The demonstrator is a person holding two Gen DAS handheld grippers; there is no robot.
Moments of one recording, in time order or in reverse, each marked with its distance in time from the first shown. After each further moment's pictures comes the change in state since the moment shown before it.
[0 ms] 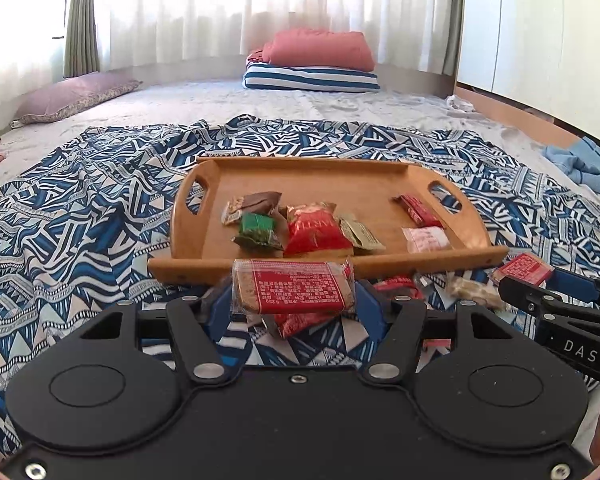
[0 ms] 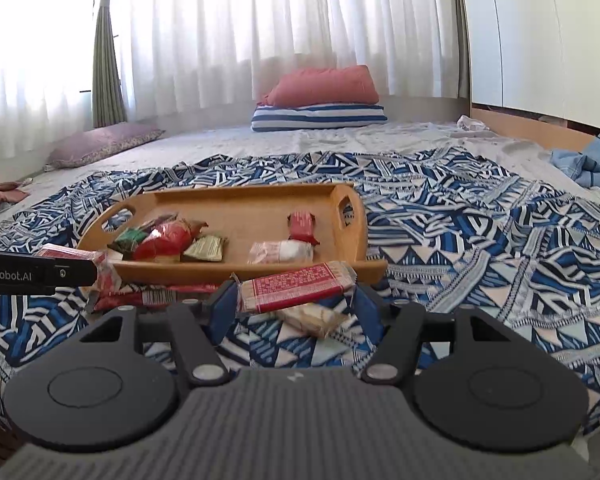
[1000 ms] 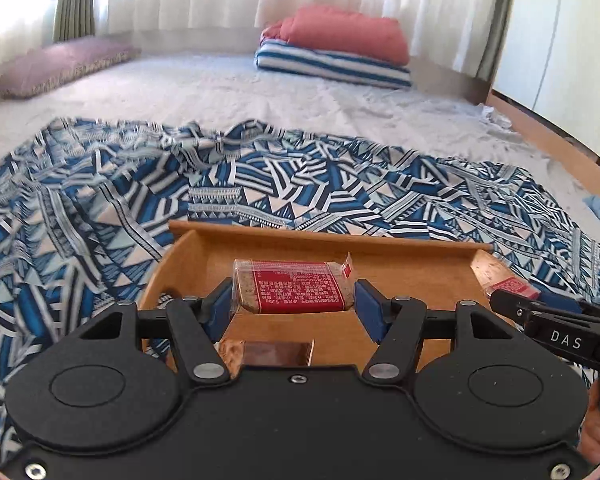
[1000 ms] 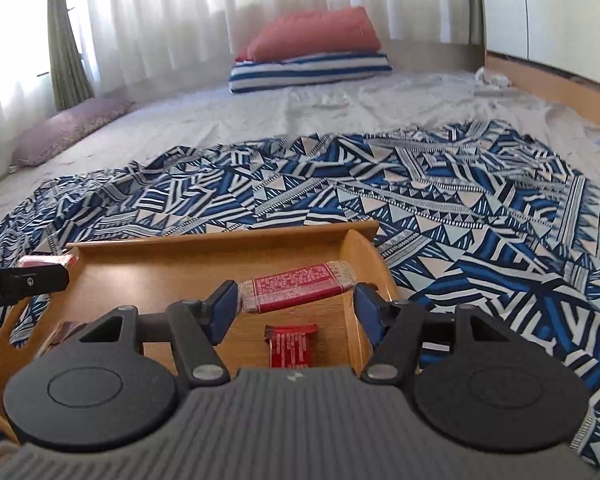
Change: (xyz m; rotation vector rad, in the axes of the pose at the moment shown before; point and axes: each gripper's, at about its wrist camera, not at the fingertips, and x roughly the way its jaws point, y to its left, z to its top) left arm 0.198 0.041 0.140 -0.110 0.101 -0.005; right arm 0.217 -0.015 0.113 0.082 0.201 -0.013
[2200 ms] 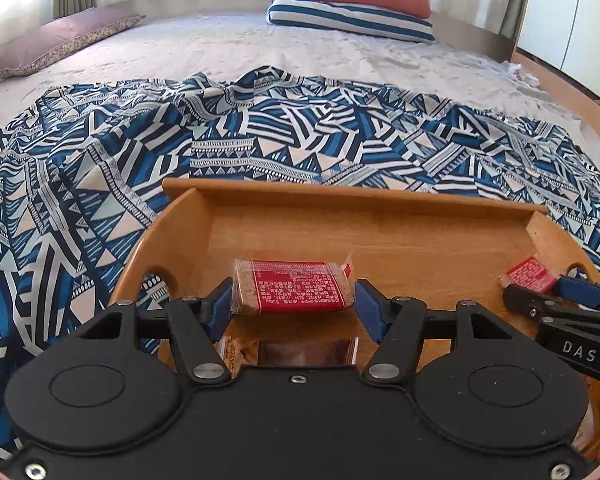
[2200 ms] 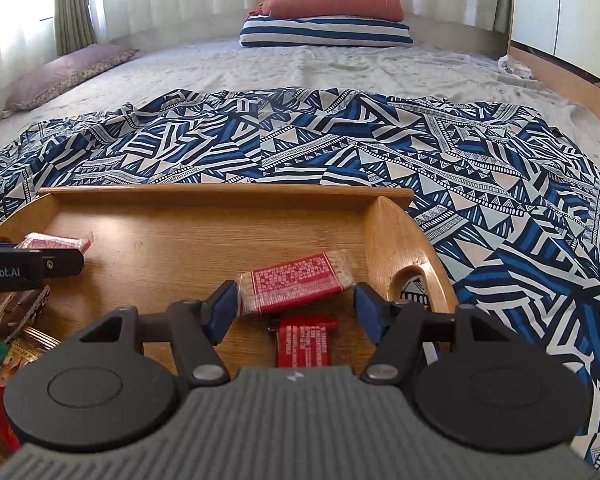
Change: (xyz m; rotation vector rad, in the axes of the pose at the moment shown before) left arm 0.061 0.005 -0.013 0.032 0.119 0.072; right arm 0.050 0.019 -0.011 -0.112 0.103 -0.020
